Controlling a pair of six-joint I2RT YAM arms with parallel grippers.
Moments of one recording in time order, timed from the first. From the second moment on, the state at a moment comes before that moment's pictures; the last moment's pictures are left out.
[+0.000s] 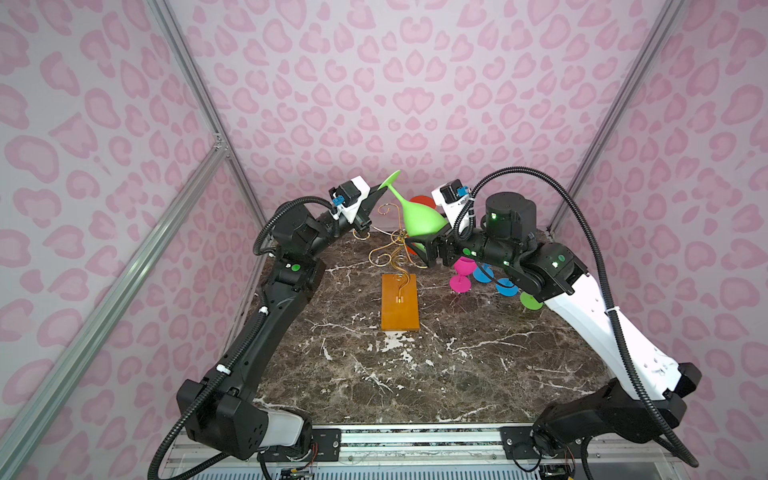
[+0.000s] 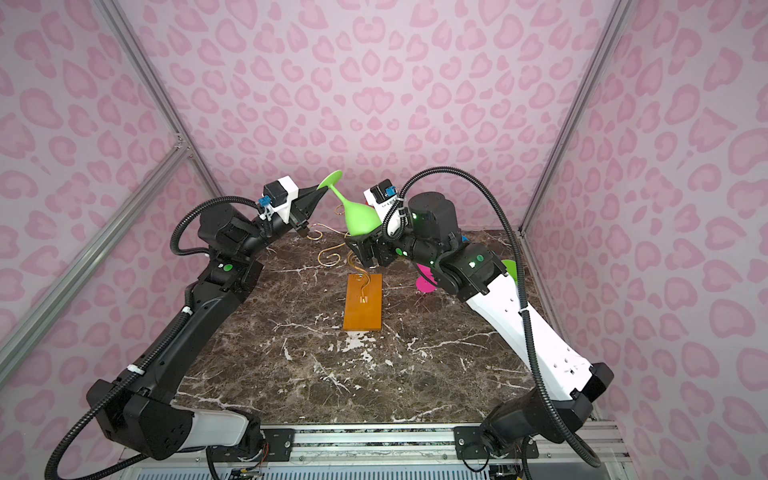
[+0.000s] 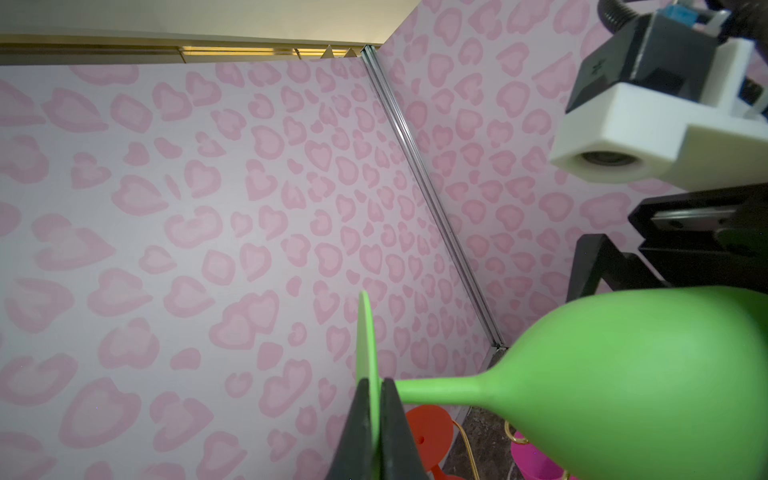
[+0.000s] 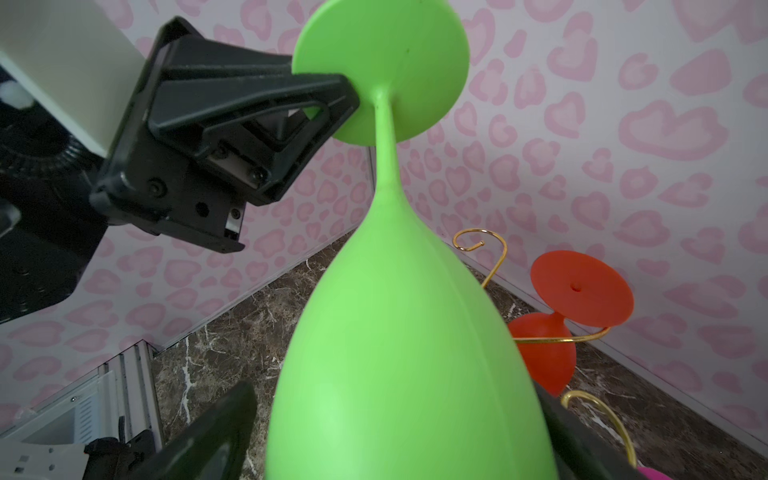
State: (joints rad) left arm -0.32 1.38 1.42 0.33 0.60 0.26; right arm 0.72 1.45 1.80 -0.62 -0.18 0.07
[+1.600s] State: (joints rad) left arm -0.26 1.31 1.28 0.47 0.59 -0.21; right arm 0.52 1.37 1.60 -0.23 -0.40 0.25
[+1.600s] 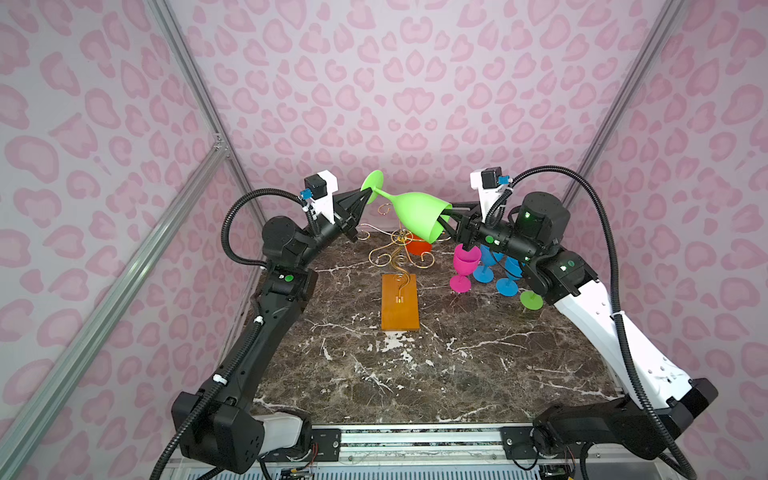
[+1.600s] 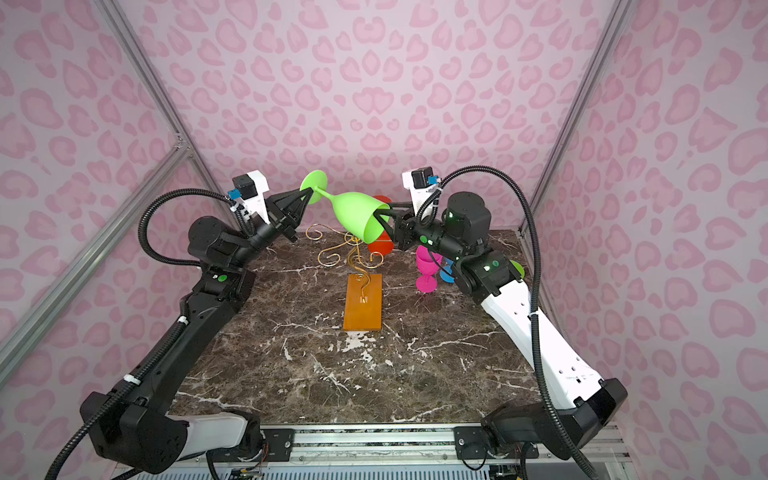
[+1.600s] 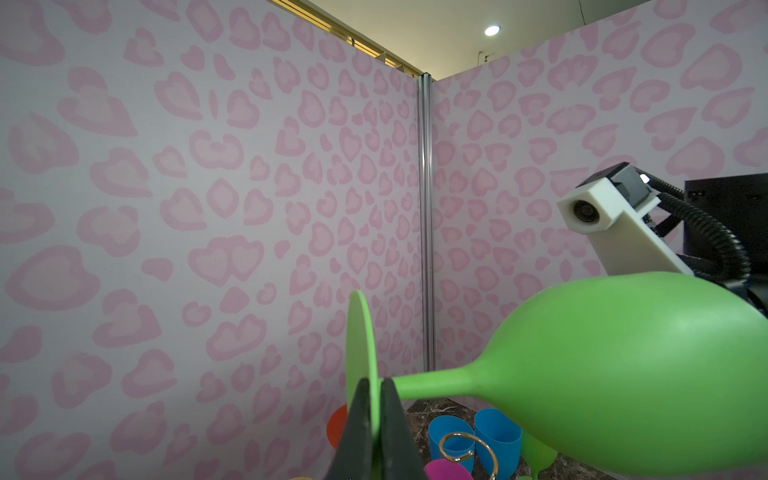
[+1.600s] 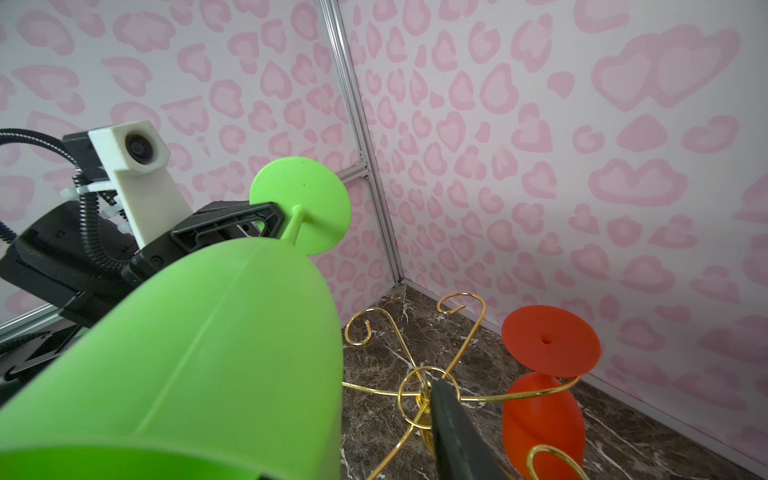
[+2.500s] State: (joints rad) left arm -0.26 1.23 1.24 0.38 0.47 -0.18; right arm 0.51 1.17 1.52 -0.29 -0.26 0.30
